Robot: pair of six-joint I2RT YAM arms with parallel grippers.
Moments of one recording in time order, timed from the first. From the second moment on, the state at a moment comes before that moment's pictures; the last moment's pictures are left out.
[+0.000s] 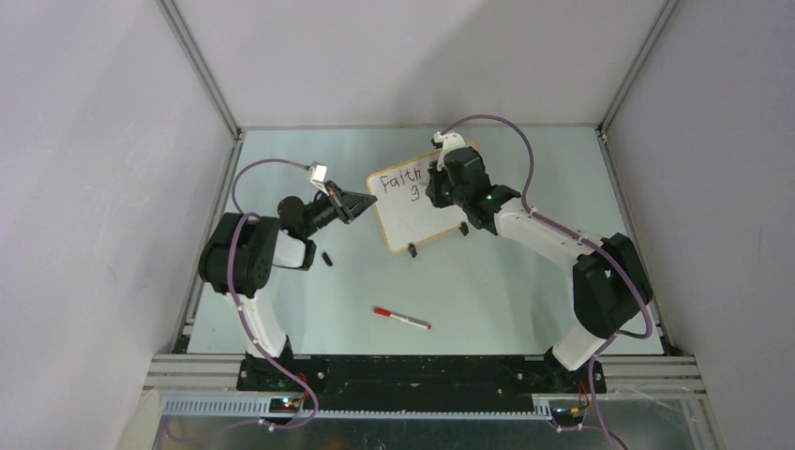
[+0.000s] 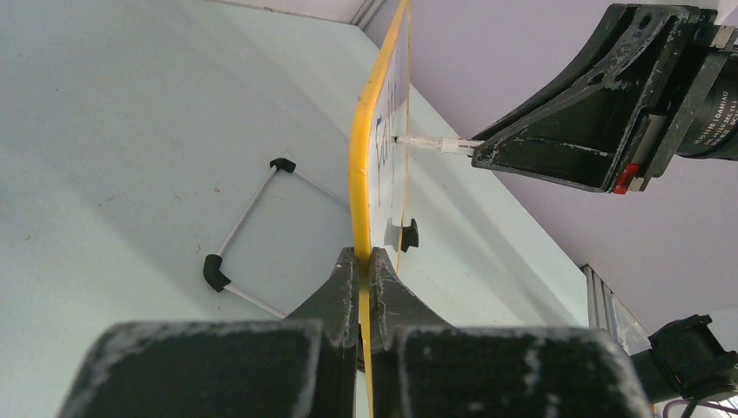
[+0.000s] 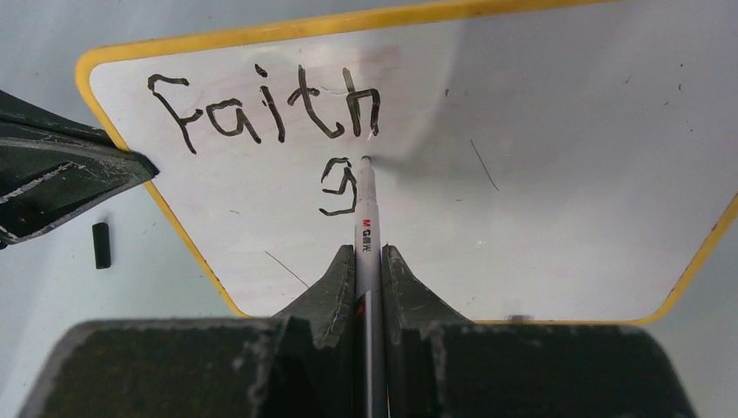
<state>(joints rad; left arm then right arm) -0.14 1.87 0.61 1.38 0.77 -0.73 0.62 1.65 1.24 -0.11 0.09 0.24</state>
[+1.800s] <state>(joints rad) -0.14 1.87 0.61 1.38 0.77 -0.73 0.62 1.68 1.30 -0.21 0.14 0.26</state>
